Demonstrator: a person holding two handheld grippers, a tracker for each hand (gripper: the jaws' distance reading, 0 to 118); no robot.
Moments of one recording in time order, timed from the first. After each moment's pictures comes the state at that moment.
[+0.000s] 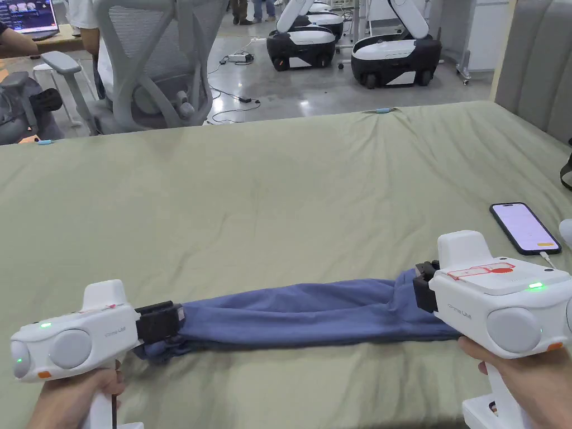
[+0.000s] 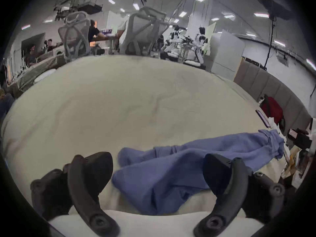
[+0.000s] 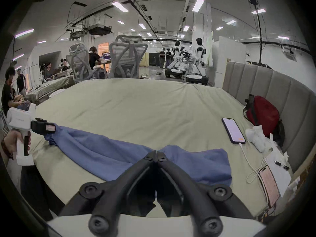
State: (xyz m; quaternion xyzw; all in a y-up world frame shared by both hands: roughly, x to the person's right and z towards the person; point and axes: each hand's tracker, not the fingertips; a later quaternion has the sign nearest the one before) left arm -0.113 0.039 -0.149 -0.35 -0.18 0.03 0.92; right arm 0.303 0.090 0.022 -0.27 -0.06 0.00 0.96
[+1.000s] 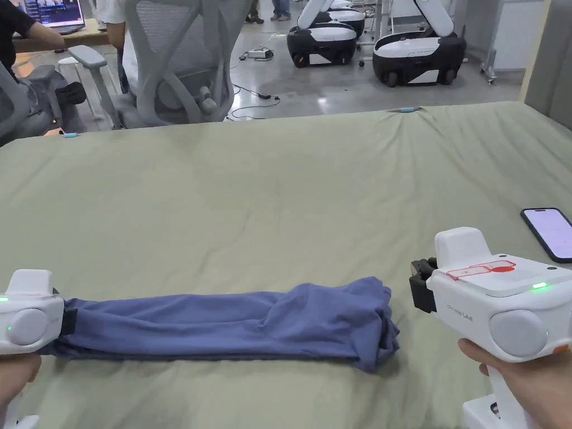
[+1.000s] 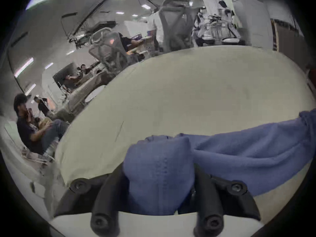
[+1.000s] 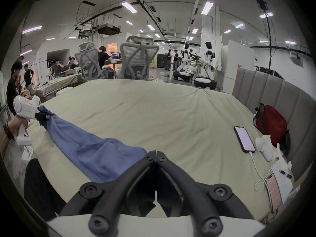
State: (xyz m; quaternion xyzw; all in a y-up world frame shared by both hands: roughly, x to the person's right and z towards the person) left arm -0.229 0.063 -0.185 -0.35 0.04 -0.17 0.92; right arm 0.267 0.100 0.008 -0.27 -0.03 0.02 0.96
